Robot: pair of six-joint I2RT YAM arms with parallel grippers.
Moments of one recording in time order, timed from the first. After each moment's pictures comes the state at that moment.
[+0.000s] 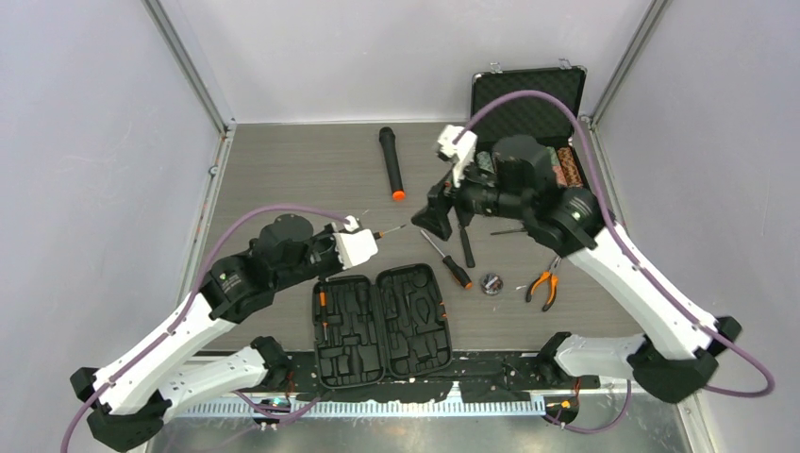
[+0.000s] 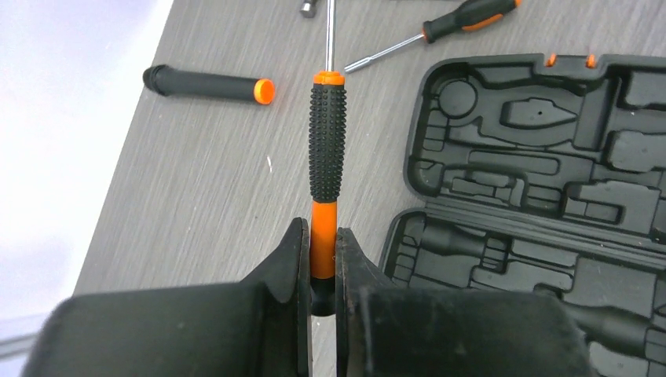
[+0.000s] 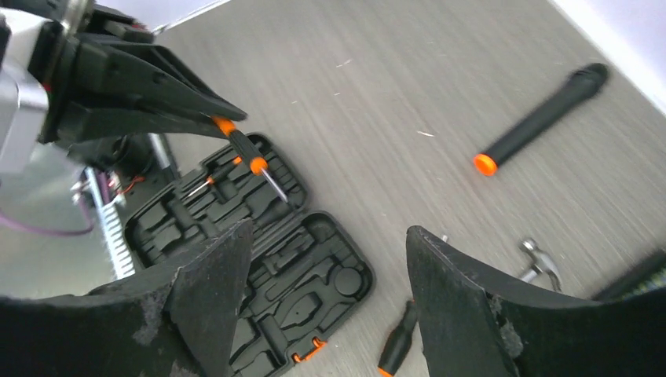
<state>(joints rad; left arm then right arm) -0.85 0.82 1.03 -0.70 0.00 0.51 0.75 1.15 1.45 -0.64 -0.26 -0.05</state>
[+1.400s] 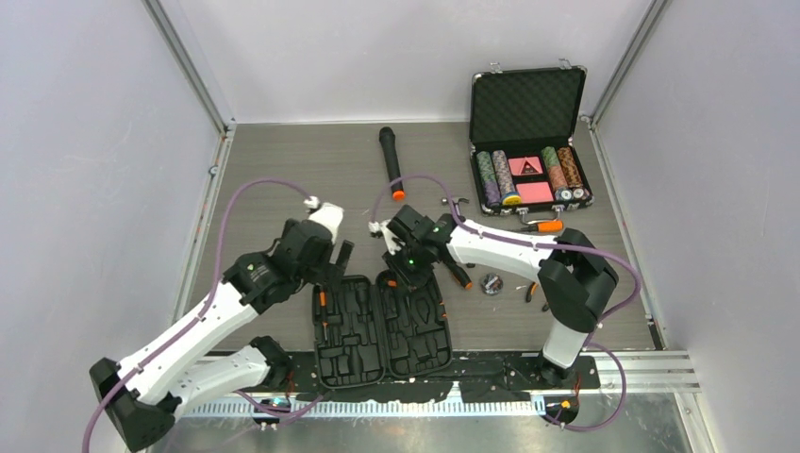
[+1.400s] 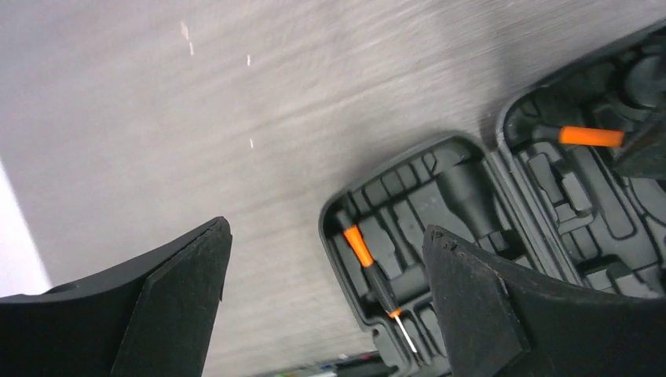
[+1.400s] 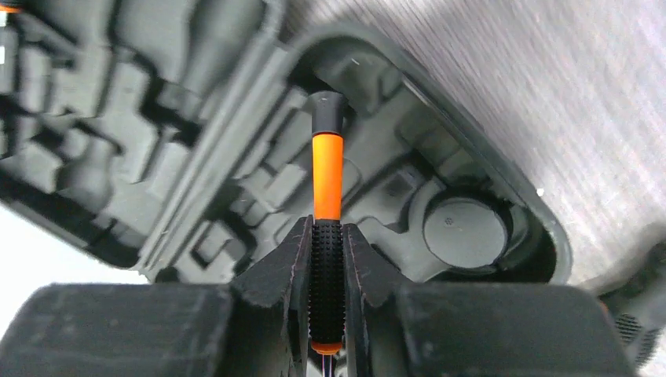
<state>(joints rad) -0.78 0.93 0.92 -0.84 -0.41 -0.14 0.92 1.74 1.26 -0.64 -0.26 0.17</state>
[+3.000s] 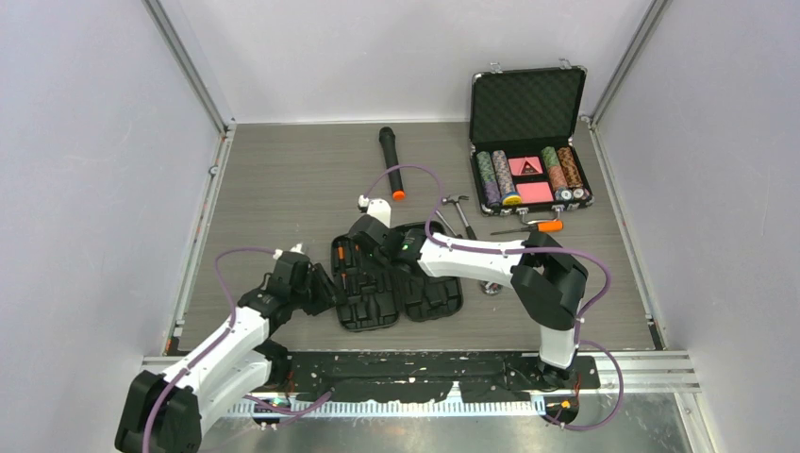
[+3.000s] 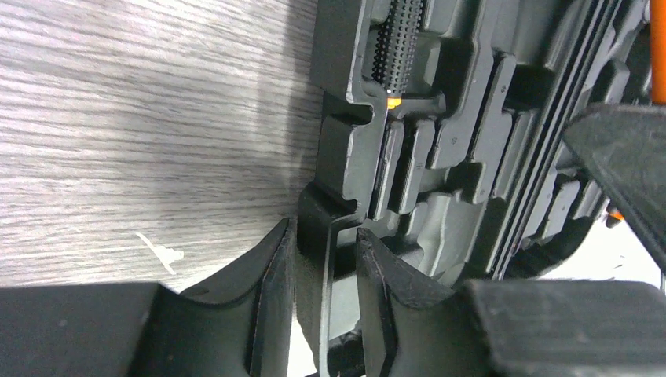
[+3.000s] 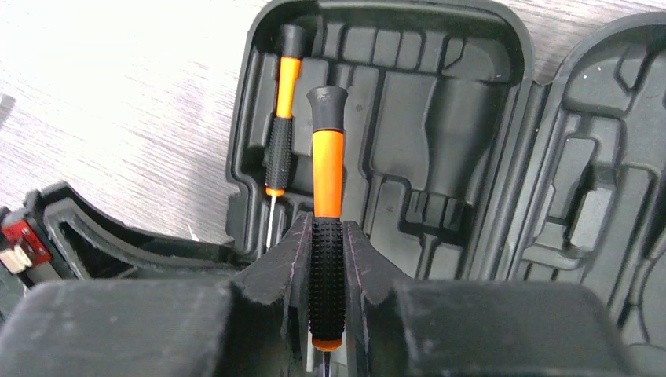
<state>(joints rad) -0.39 0.86 0.30 -0.34 0.15 -0.87 1.08 1.86 1.33 -0.29 0.27 0.75</state>
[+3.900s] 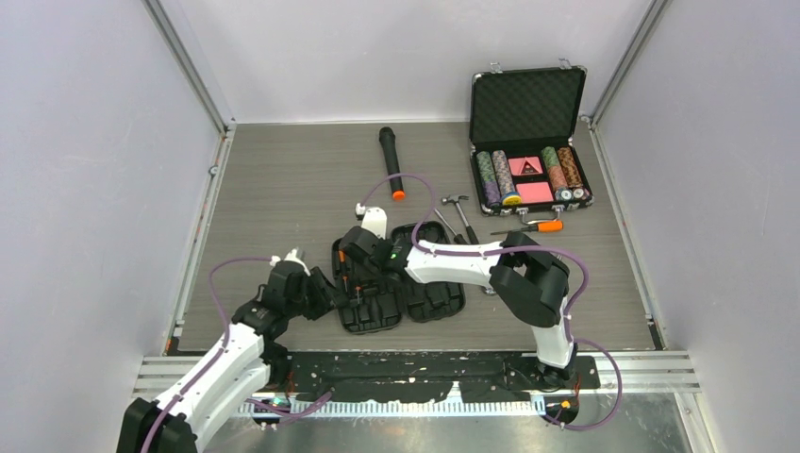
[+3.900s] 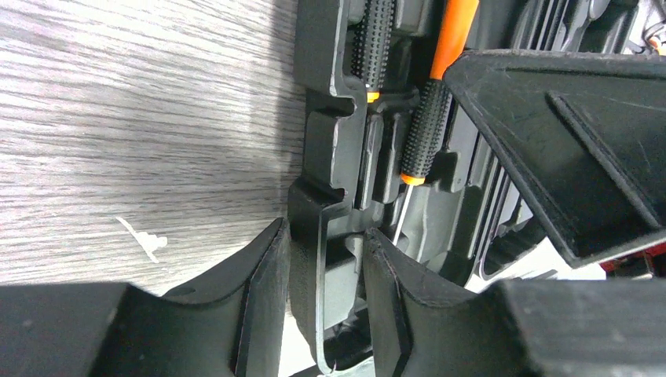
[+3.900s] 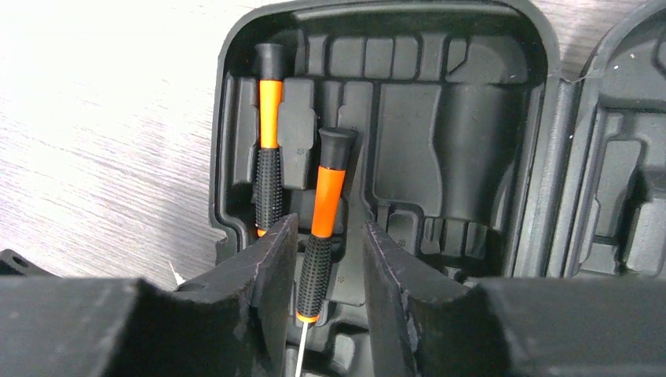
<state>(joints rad) -0.39 0.68 0.22 -0.33 0.18 -0.92 1.12 1.96 1.35 -0.25 0.36 0.84</state>
